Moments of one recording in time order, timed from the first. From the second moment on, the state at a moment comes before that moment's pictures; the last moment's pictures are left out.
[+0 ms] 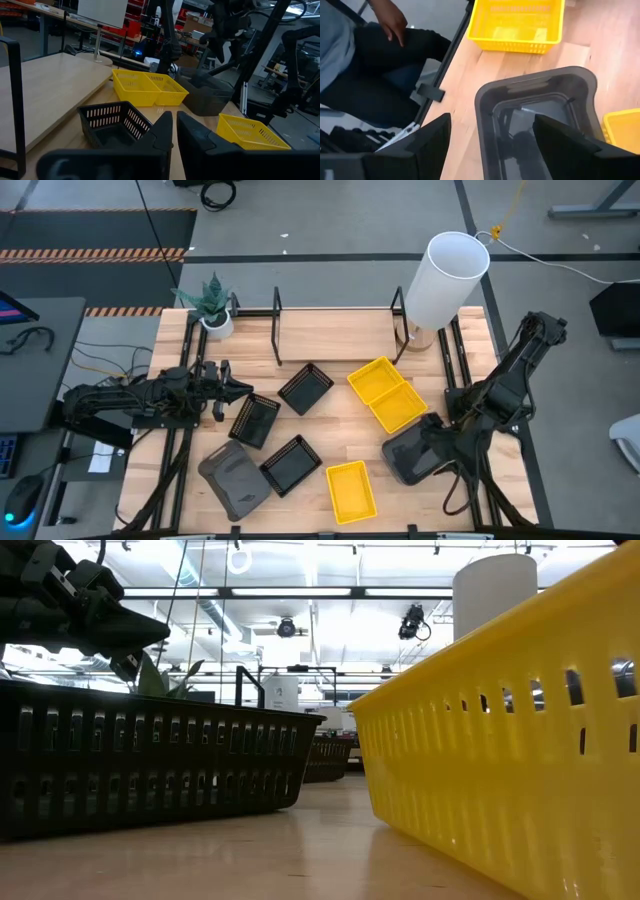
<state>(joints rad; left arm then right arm) 0.09 0.12 0.01 0.11 0.02 -0.30 0.84 1.00 0.88 -0.77 0.08 0.51</state>
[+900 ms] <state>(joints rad) 0.09 0.12 0.01 0.11 0.02 -0.30 0.57 1.14 0.93 -0.57 0.13 0.45</state>
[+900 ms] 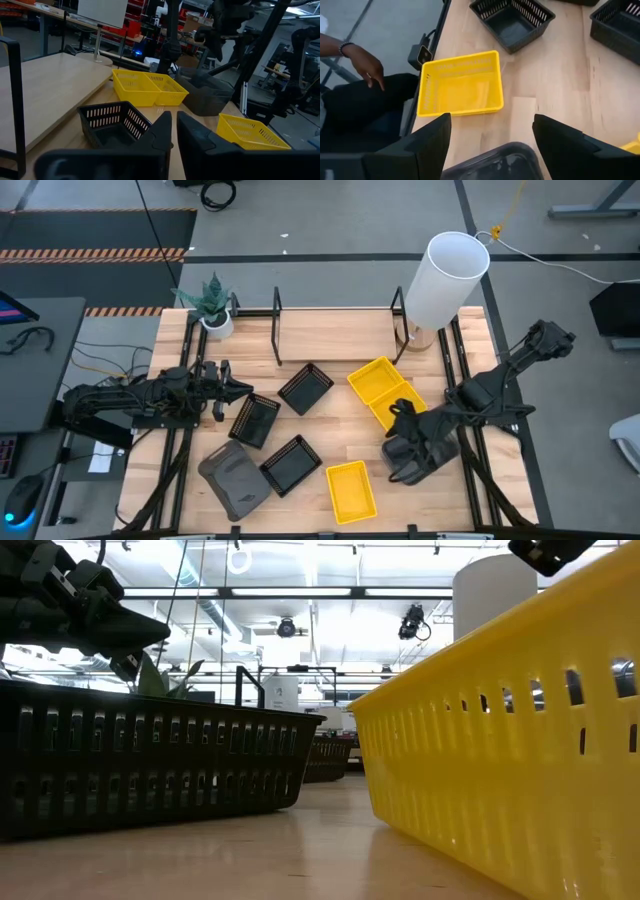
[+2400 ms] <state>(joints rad) 0.09 0.12 0.01 0.11 0.02 -0.30 0.51 1.28 0.93 -0.16 0.18 0.06</state>
